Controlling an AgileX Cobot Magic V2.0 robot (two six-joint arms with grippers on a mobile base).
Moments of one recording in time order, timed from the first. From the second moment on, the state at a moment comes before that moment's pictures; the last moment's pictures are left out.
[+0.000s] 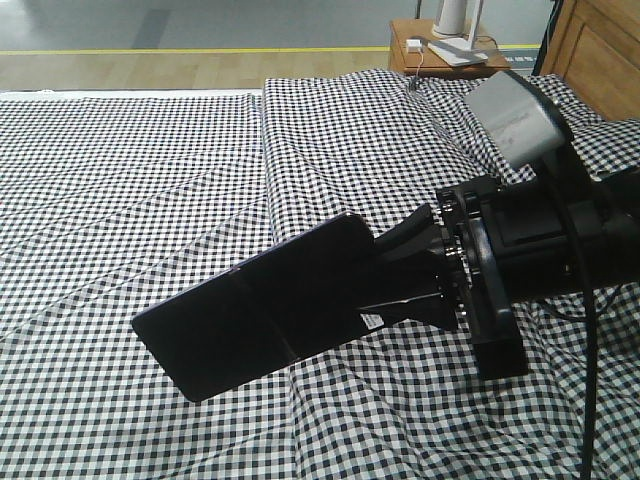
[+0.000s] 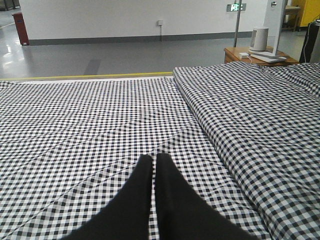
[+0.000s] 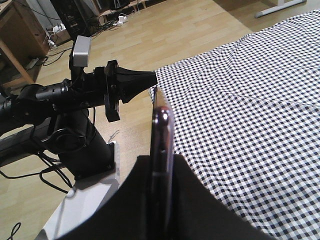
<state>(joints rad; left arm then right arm) 0.02 -0.02 0.03 -0.13 0.22 0.14 0.27 1.26 -1.02 1.27 1.21 -1.28</state>
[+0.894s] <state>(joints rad) 0.02 -0.02 0.03 -0.13 0.22 0.14 0.27 1.26 -1.02 1.27 1.21 -1.28</state>
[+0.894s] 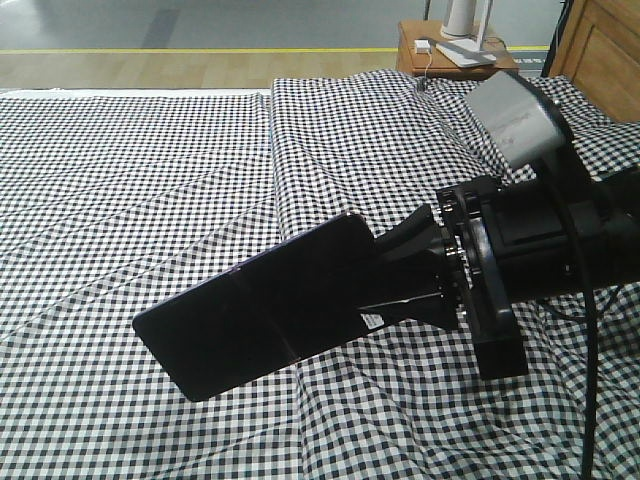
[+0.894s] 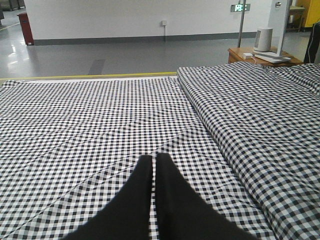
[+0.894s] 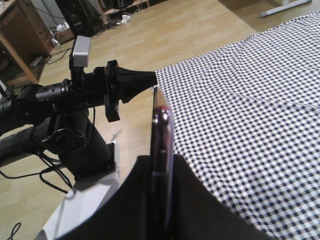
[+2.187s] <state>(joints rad) 0.02 -0.02 0.03 -0.13 0.22 0.14 0.27 1.26 -1.02 1.27 1.21 -1.28</state>
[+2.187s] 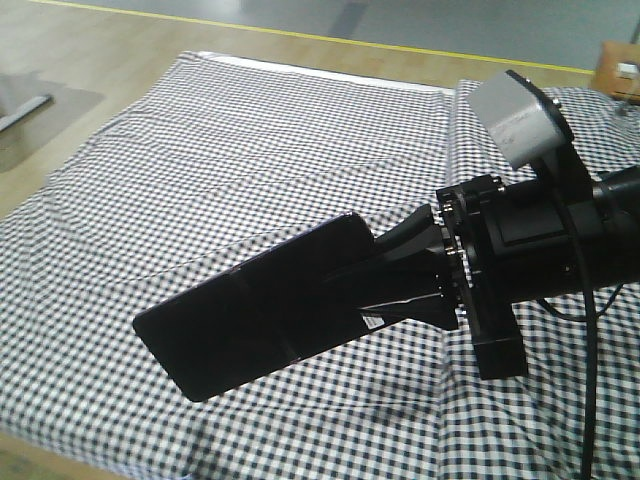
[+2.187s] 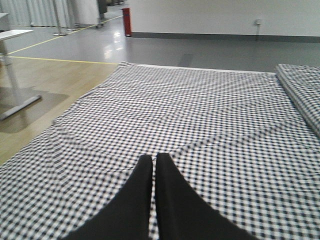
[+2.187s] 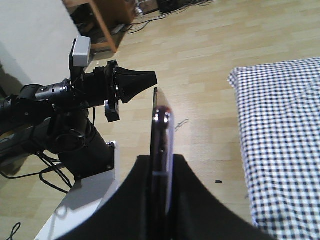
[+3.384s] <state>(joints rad) 0.02 -0.02 0.03 -0.13 0.22 0.14 0.27 1.26 -1.02 1.27 1.21 -1.28</state>
